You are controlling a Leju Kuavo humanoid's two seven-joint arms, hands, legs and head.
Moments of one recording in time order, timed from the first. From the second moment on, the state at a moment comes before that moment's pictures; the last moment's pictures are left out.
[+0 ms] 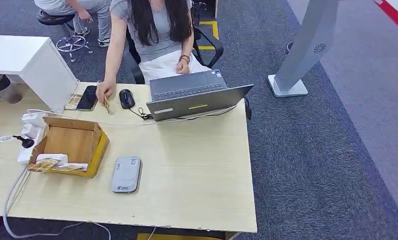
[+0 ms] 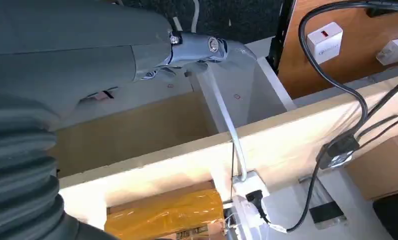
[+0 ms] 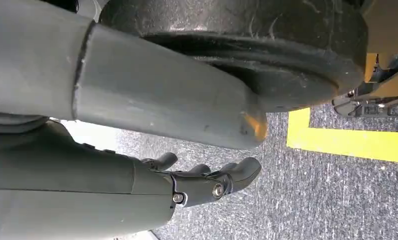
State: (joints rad) left arm 0.07 -0.32 1.23 -1.37 0.88 -0.40 0.23; right arm -0.03 0.14 0.21 -0.16 0.02 -0.19 0.20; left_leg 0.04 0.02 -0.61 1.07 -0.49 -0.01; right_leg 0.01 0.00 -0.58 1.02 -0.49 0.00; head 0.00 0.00
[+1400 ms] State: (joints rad) left arm 0.07 -0.32 1.23 -1.37 0.88 -0.40 0.23; right arm -0.03 0.14 0.21 -0.16 0.02 -0.19 0.20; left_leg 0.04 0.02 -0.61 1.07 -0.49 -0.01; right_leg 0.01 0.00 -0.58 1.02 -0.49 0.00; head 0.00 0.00
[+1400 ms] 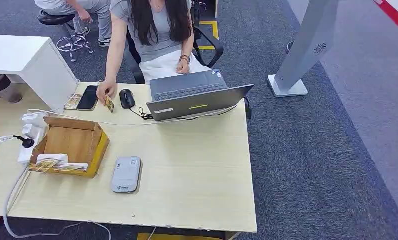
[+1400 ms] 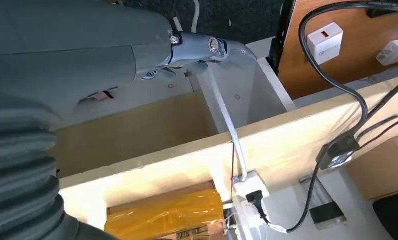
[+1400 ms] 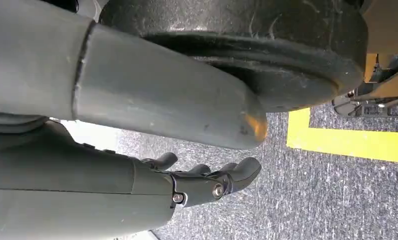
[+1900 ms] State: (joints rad) left arm 0.07 -0.32 1.23 -1.37 0.88 -0.40 0.23; right arm -0.03 0.14 0.21 -0.16 0.02 -0.19 0.20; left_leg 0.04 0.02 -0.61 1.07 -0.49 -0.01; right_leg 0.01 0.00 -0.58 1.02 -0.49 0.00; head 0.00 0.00
